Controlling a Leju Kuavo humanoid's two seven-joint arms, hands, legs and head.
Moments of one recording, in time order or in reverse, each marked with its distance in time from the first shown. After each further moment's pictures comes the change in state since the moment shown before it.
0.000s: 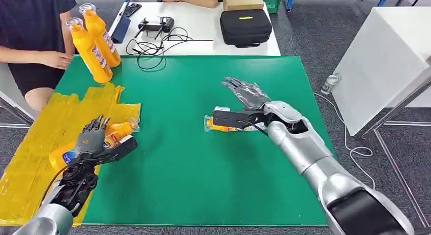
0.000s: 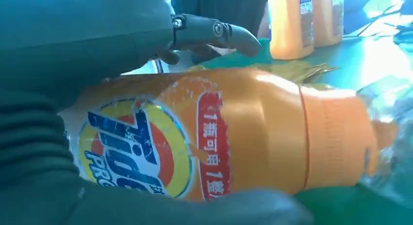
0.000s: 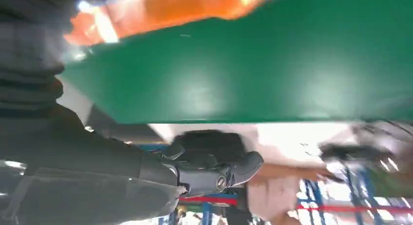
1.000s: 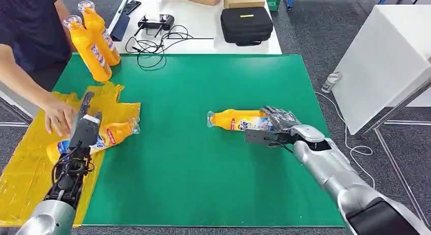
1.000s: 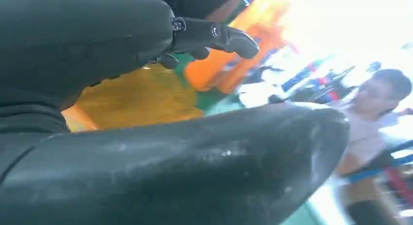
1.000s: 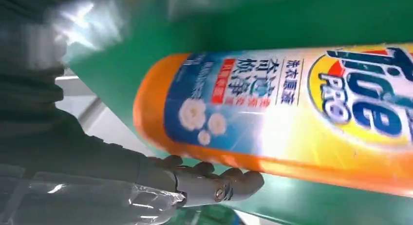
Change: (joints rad) left arm -0.017 -0.062 0.249 -0.165 0.713 -0.173 -0.578; right arm 0.096 -0.122 0.042 0.173 -0.003 0.001 0.141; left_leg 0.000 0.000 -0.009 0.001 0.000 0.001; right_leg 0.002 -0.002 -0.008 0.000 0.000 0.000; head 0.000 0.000
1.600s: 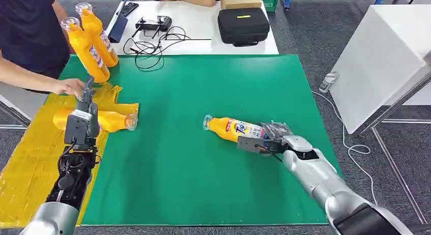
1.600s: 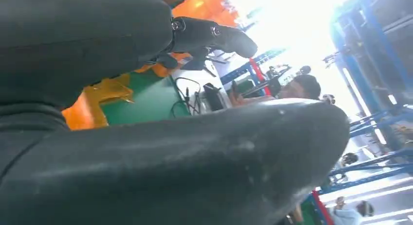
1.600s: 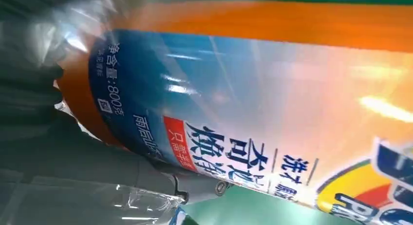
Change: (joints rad) left arm 0.048 -0.001 -0.158 -0.204 0.251 -0.039 -0.007; right arm 0.041 0.082 -0.037 0.050 0.041 0.008 0.092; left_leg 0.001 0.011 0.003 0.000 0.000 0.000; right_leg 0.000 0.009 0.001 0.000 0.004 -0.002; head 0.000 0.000
